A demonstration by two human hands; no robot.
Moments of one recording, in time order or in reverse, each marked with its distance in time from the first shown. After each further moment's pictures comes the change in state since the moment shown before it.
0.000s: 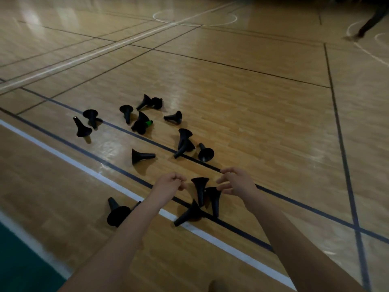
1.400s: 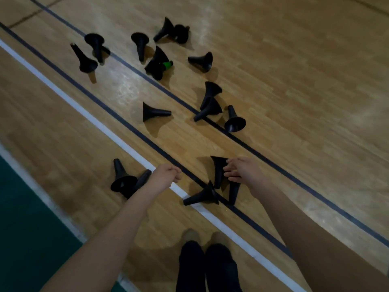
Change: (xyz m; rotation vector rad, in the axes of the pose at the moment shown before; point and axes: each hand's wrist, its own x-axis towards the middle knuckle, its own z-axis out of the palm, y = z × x) left_hand 0.312 -0.115 -0.054 -0.090 0.048 -0.470; right_hand 0.343 -0.021 0.090 -0.121 -0.081 0.242
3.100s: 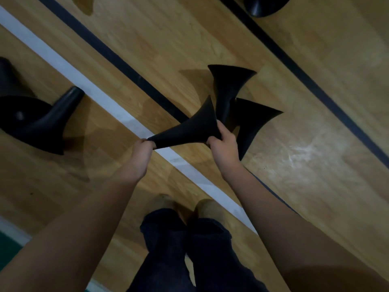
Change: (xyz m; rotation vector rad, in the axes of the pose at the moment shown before) left_hand 0.357 -0.293 0.220 -0.238 0.180 -0.447; right_hand 0.369 0.336 0.082 -0.086 0.007 -0.025
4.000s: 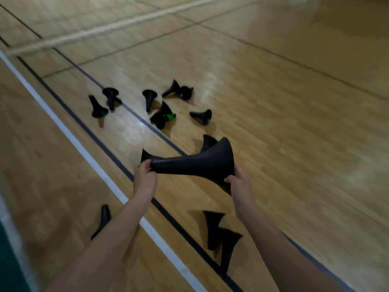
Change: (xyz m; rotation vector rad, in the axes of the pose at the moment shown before) left_hand -0.462 0.283 -0.242 -0.295 0.147 0.701; right_hand -0.350 -0.435 -0.142 0.217 0.050 -0.371
